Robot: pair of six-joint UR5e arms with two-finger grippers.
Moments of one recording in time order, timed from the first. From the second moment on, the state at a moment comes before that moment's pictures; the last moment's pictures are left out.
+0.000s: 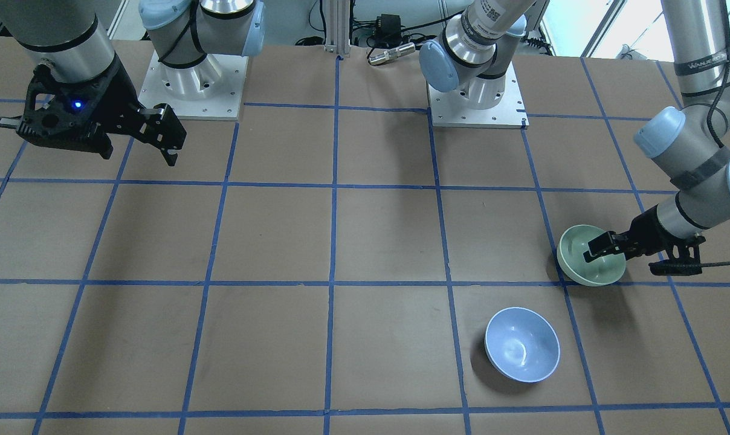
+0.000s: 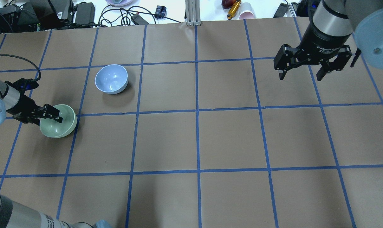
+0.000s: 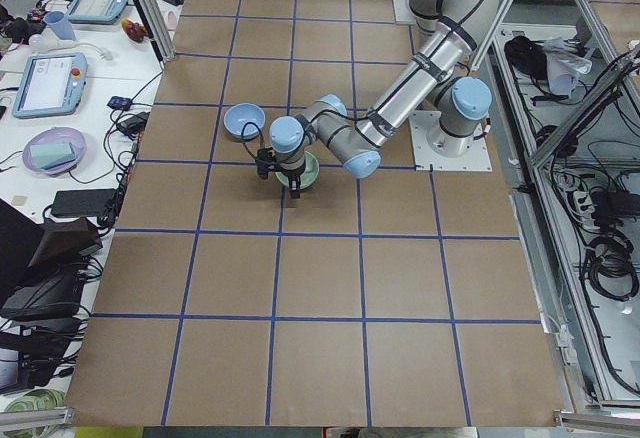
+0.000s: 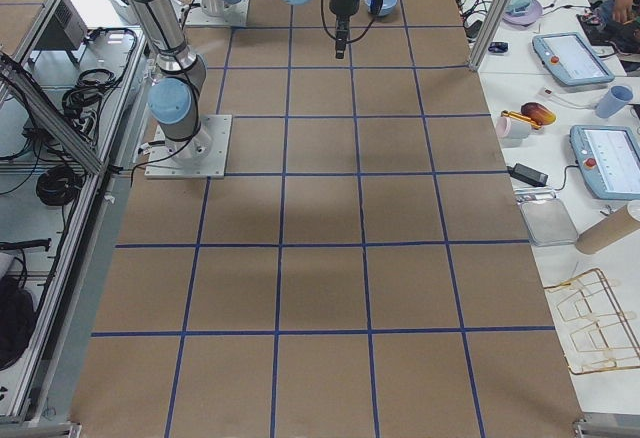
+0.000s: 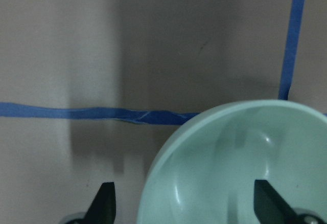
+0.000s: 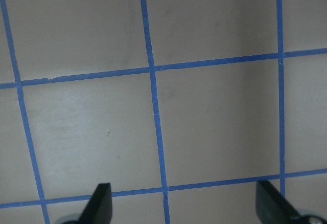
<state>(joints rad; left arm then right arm) -0.92 -1.95 -1.90 -1.00 1.46 0.60 1.52 -1.59 1.63 -1.60 -1.59 0.04</state>
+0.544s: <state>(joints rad) -0.89 -1.96 -1.91 -1.00 1.45 0.68 1.52 -1.59 1.63 -1.60 -1.59 0.04</state>
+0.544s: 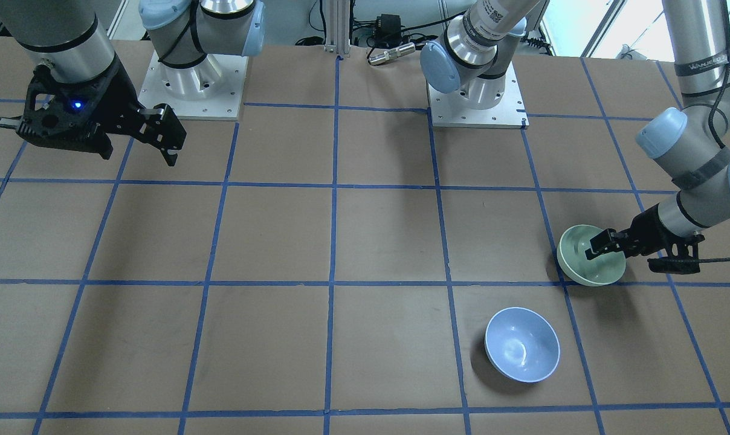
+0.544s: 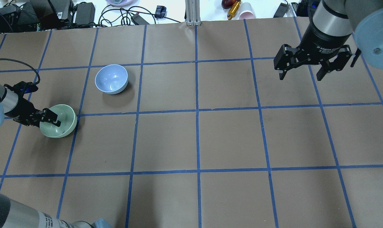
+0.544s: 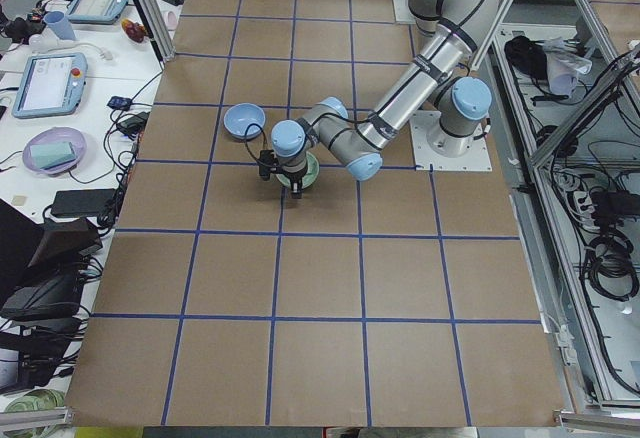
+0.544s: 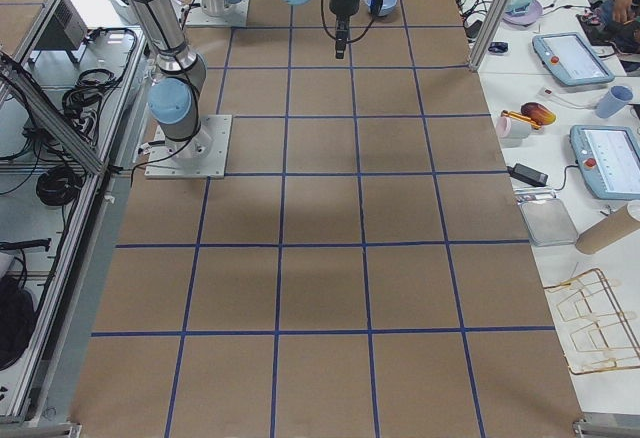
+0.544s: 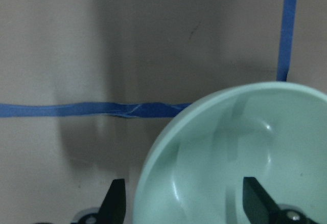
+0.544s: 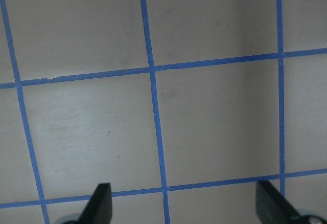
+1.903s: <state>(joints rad) -0.89 -1.87 -1.79 -1.17 1.35 0.69 1.52 -1.59 1.63 -1.60 -1.59 0.04</state>
